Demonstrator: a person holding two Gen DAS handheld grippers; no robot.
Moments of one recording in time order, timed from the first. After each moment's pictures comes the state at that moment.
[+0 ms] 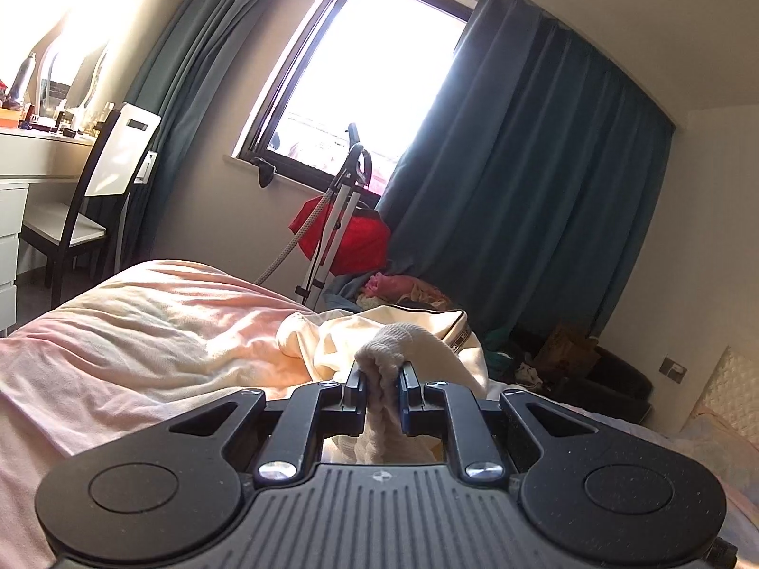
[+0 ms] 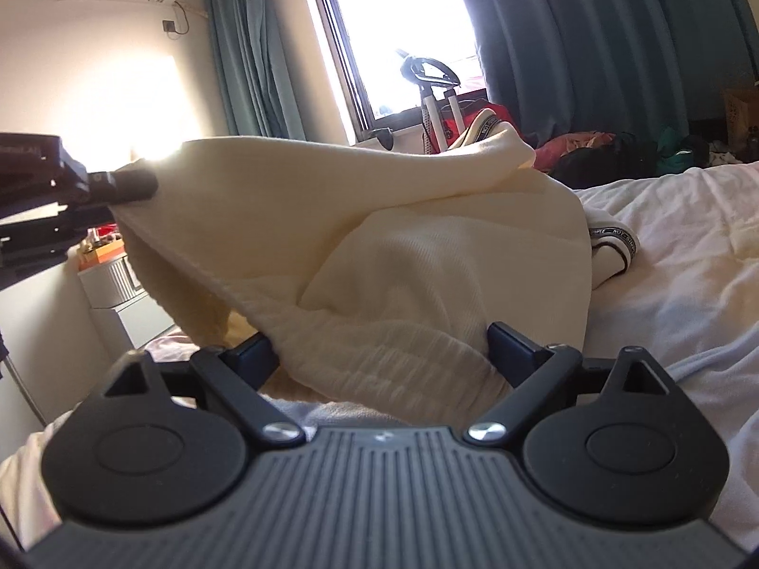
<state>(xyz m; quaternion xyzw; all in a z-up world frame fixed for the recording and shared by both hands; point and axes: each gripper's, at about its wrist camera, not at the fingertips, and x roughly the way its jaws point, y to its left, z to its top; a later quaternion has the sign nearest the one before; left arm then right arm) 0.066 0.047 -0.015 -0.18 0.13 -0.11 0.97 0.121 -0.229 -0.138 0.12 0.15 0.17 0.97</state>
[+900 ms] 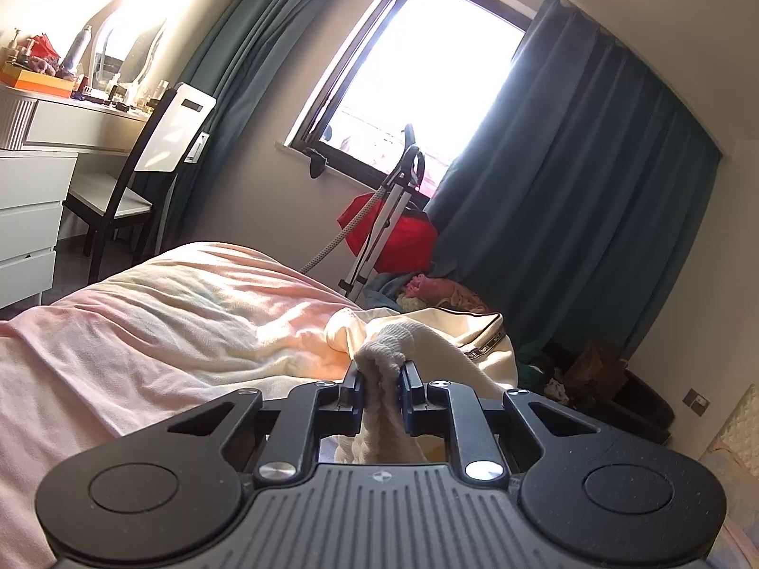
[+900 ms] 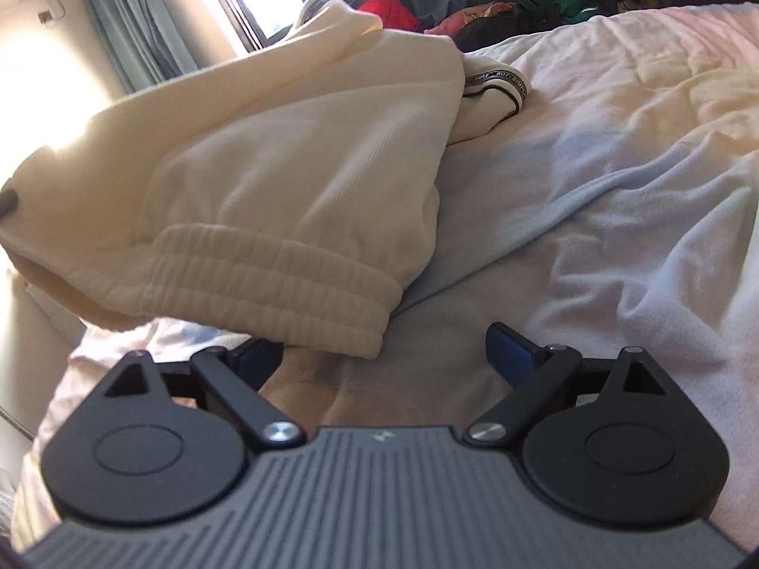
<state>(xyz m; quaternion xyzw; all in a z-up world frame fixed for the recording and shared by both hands) 0.061 0.073 -0.010 -0.22 0.14 -0.06 0.96 0.128 -0.260 -0.179 0.19 0.31 0.09 0.93</state>
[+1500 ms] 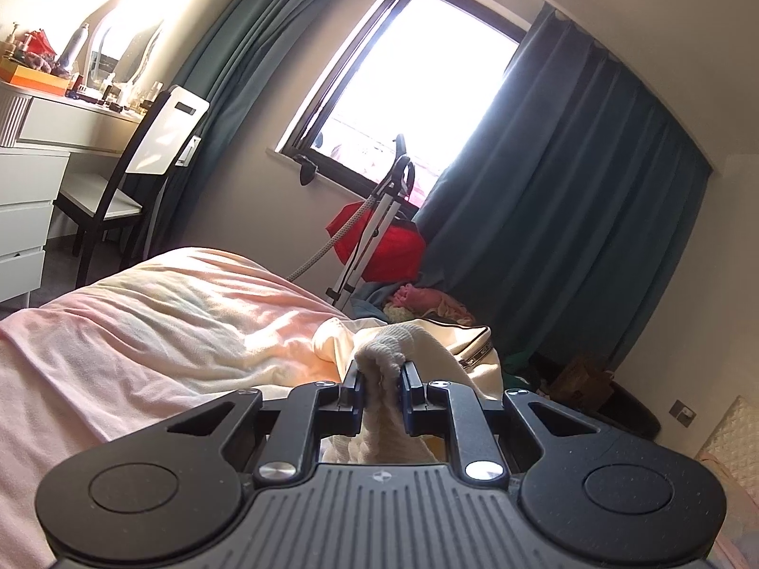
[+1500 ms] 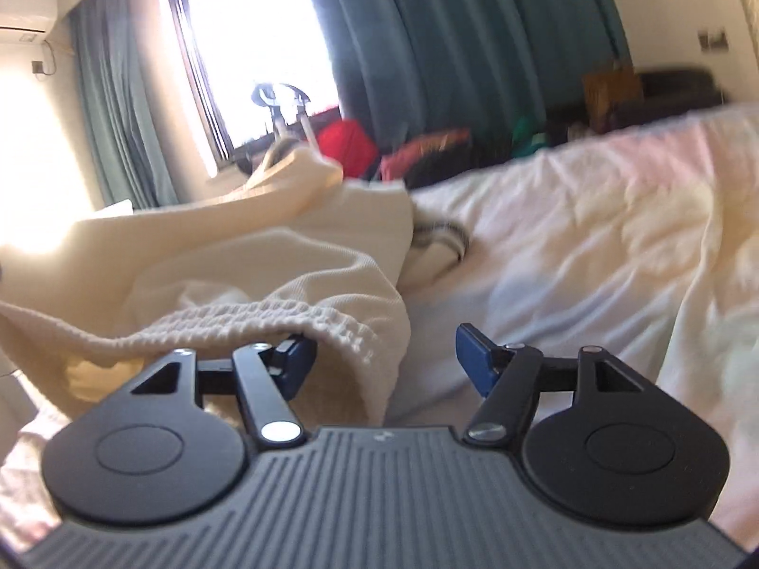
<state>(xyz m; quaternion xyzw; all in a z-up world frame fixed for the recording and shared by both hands) 0.058 0.075 -0.006 -0.24 0.12 -0.07 0.96 0.114 -0.278 -0.148 0.17 0.16 0.00 0.97</state>
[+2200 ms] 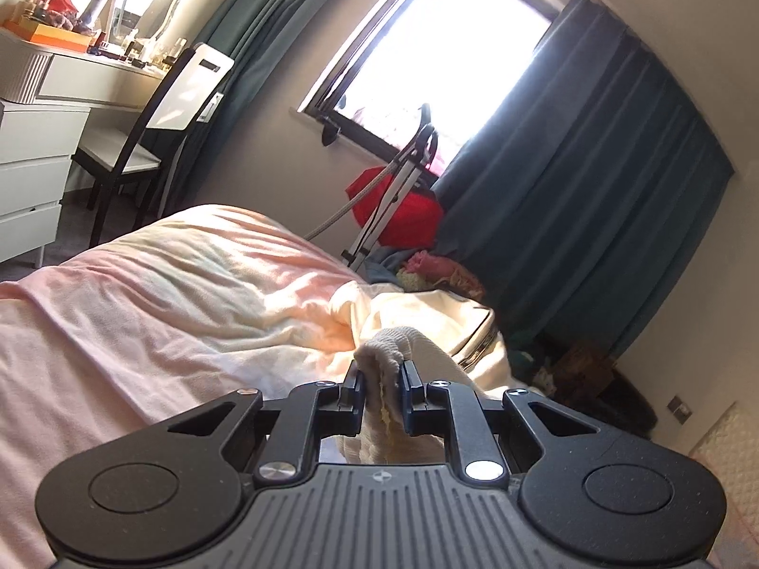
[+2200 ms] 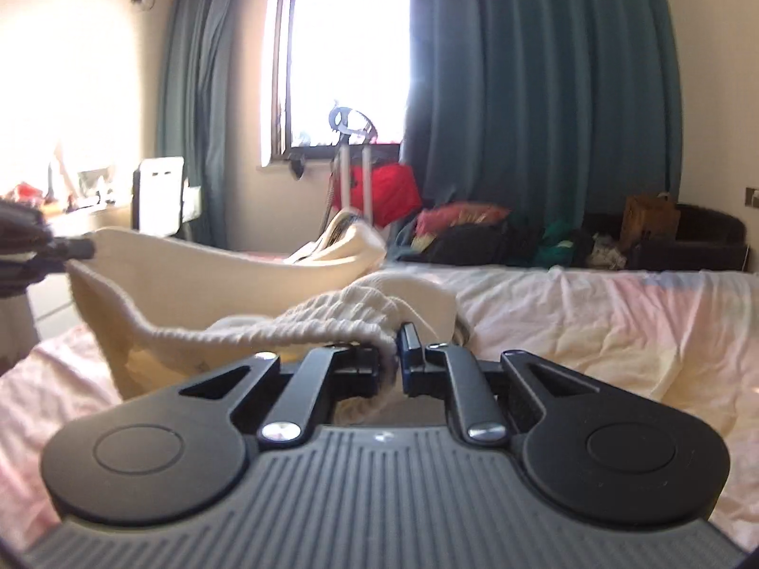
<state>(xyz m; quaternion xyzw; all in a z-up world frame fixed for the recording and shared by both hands) 0.054 0.095 -0.005 -0.26 0.20 -0.06 0.94 0.030 -0.264 -0.065 0.01 0.15 0.05 0.99</state>
